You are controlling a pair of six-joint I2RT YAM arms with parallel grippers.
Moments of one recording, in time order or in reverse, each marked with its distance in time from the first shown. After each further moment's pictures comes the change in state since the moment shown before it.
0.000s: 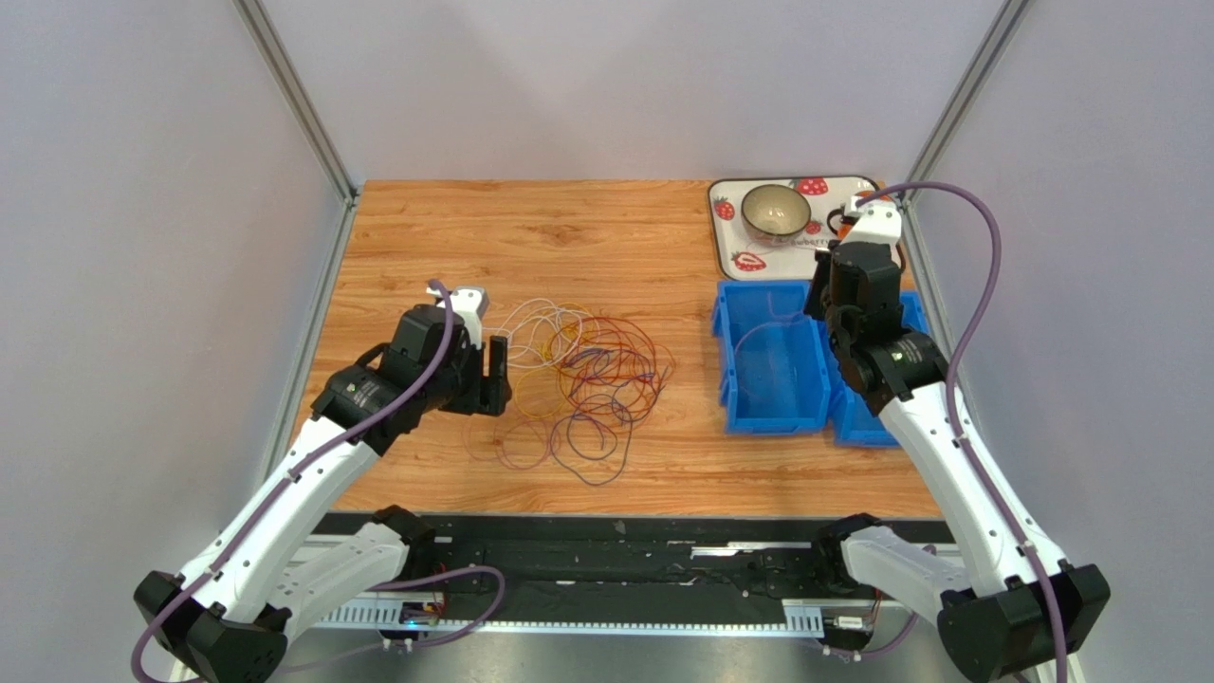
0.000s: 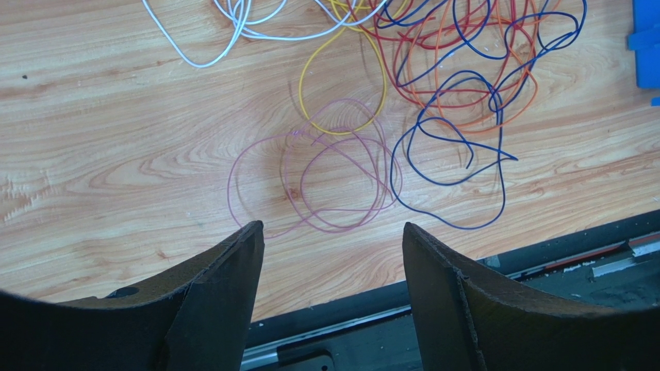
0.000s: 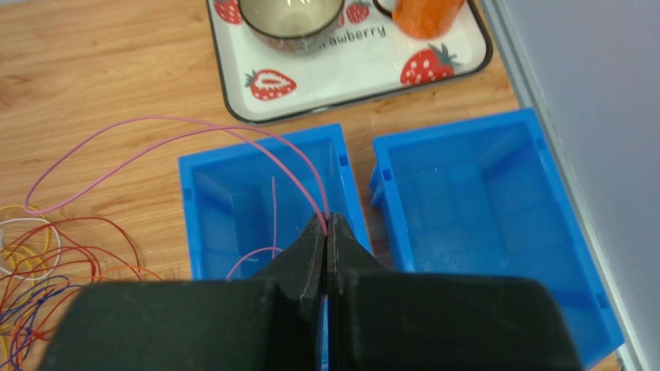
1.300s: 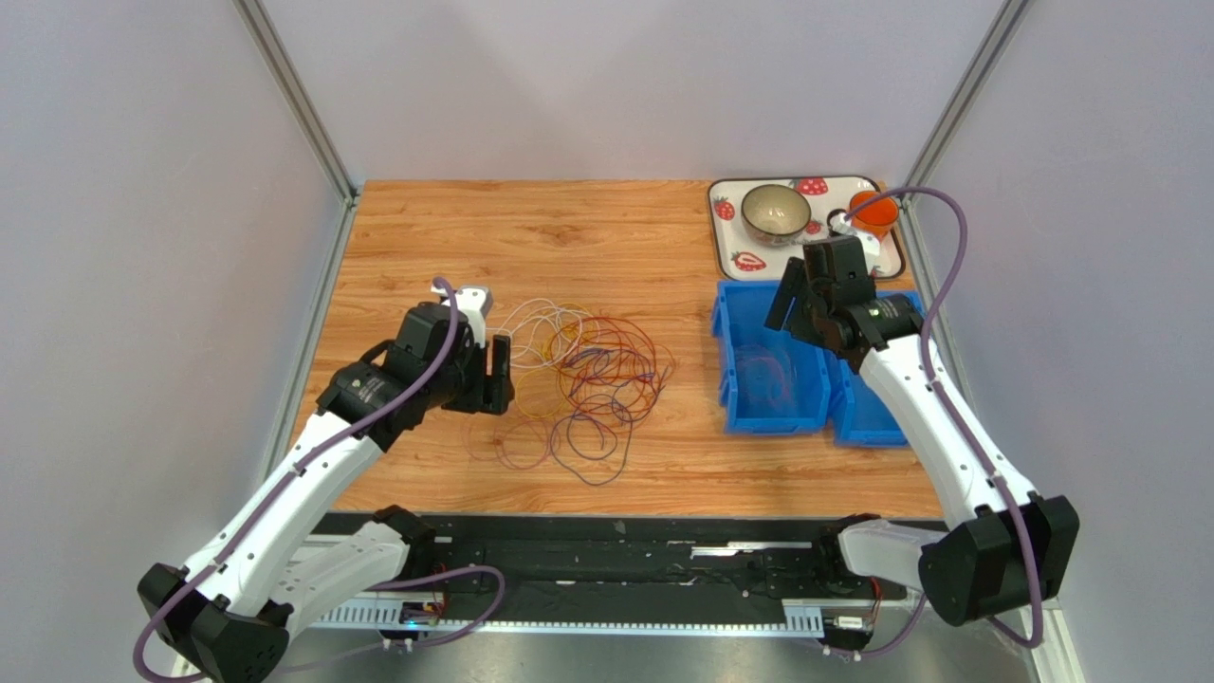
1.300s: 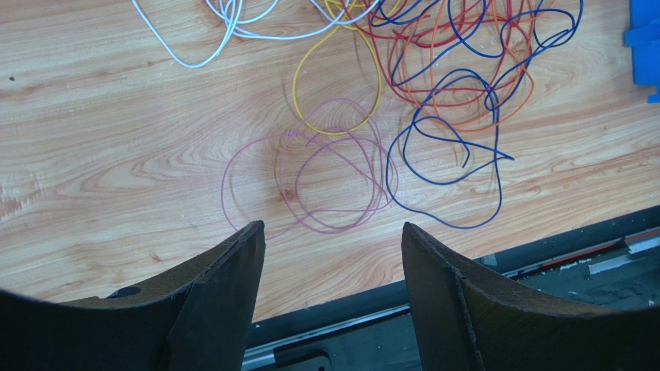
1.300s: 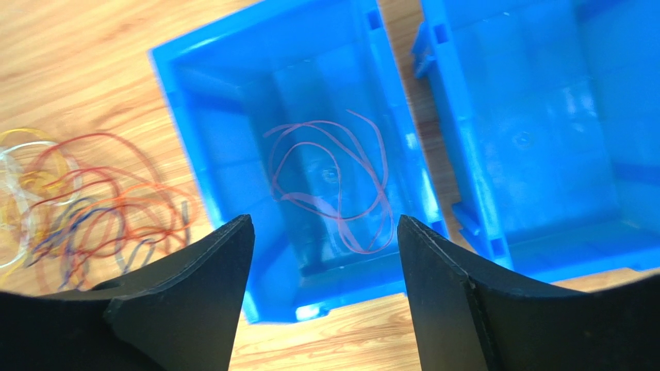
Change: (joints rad) left arm 0.000 0.021 0.000 0.010 0.015 0.000; right arm -0.040 0.191 0.092 -0.331 -0.143 0.301
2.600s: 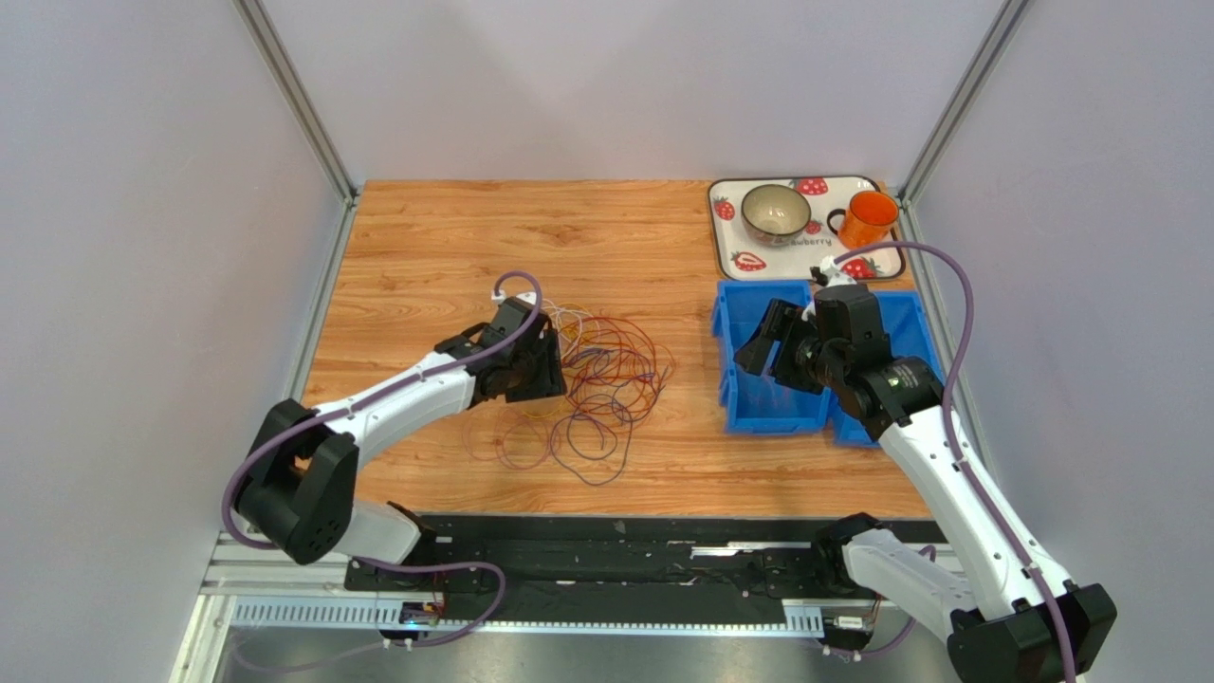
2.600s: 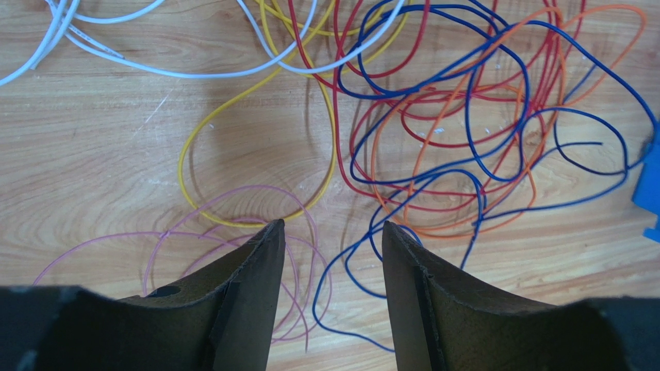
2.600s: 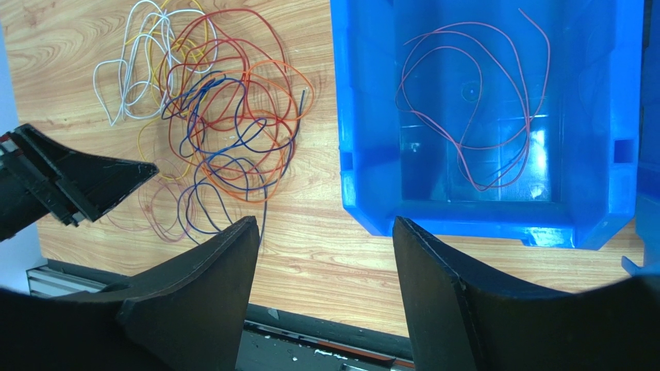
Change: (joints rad) left arm -0.070 0.476 -0.108 0.452 0.000 -0.325; right arm 0.080 -0.279 -0.208 0.061 -0.345 0.071
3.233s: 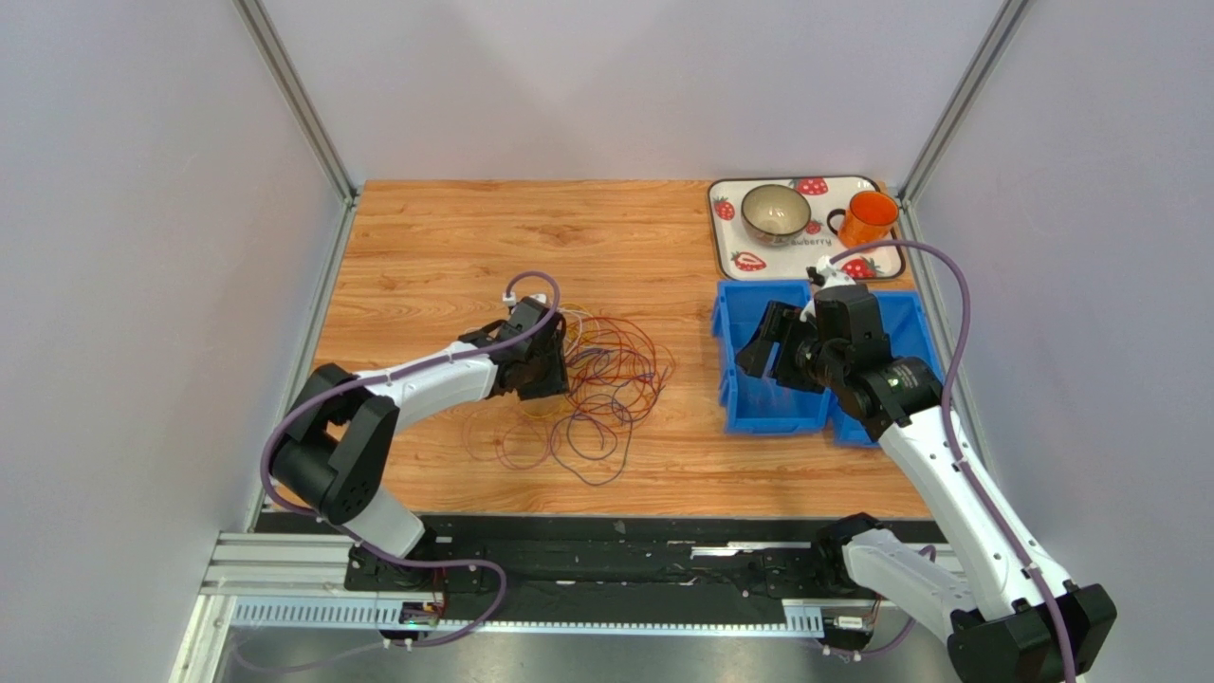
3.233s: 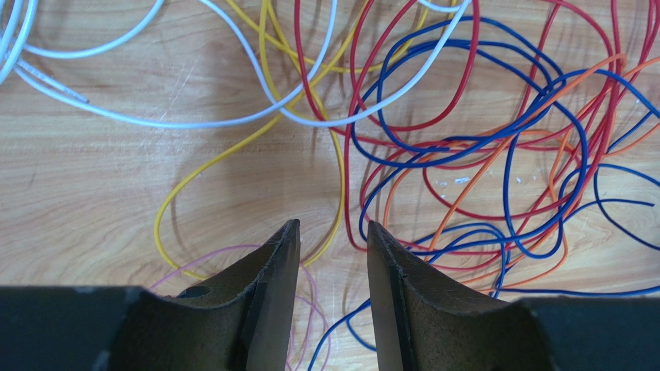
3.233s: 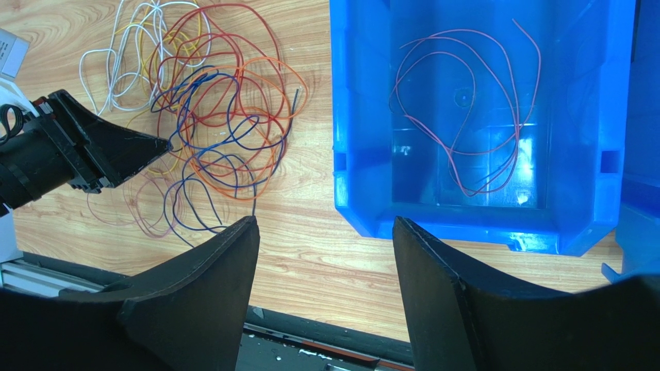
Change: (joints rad) left arm 0.000 0.175 0.026 0.094 -0.027 -0.030; right arm 0.000 0.000 -0.002 0.000 0.001 -0.055
